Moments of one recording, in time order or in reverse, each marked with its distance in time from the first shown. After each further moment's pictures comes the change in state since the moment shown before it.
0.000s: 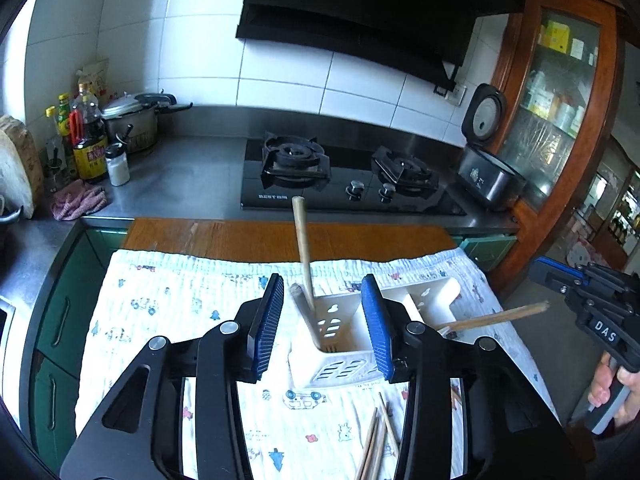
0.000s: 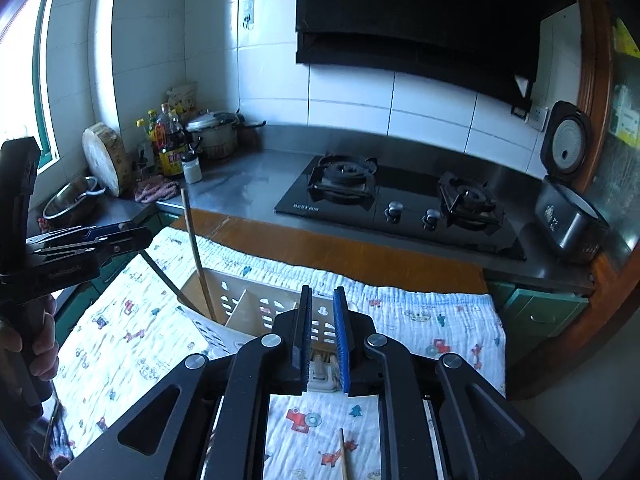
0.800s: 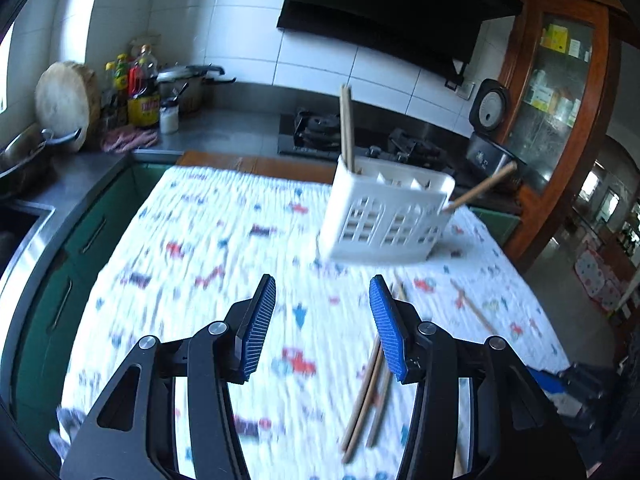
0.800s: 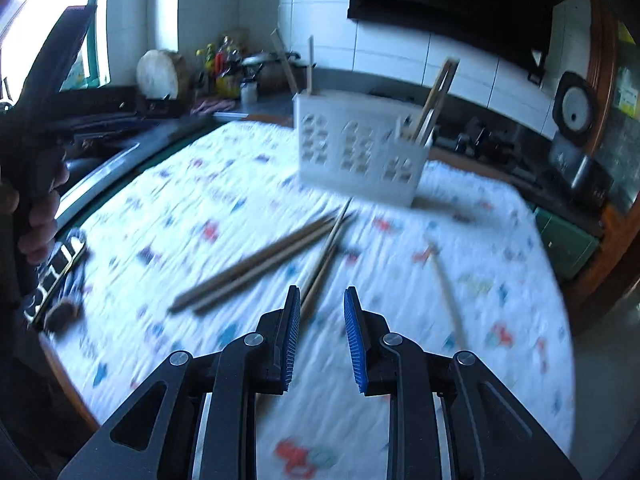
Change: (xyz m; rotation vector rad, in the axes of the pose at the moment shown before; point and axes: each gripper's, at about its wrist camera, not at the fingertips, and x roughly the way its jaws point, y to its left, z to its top) left arm -0.094 0.021 -0.166 -0.060 -0.015 0.062; right arm -0.074 0.105 -0.233 -0.066 0.107 0.053
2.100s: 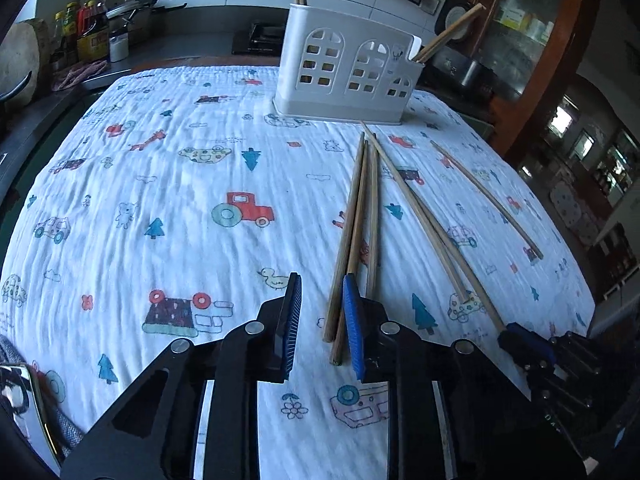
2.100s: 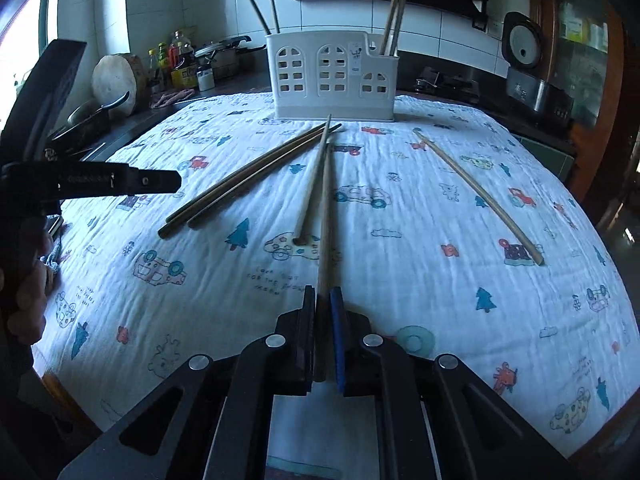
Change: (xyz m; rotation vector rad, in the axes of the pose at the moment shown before) left arm 0.050 -0.010 -0.109 0.115 0.258 -0.134; right arm 0.019 0.035 -0.092 0.203 0.021 -0.117
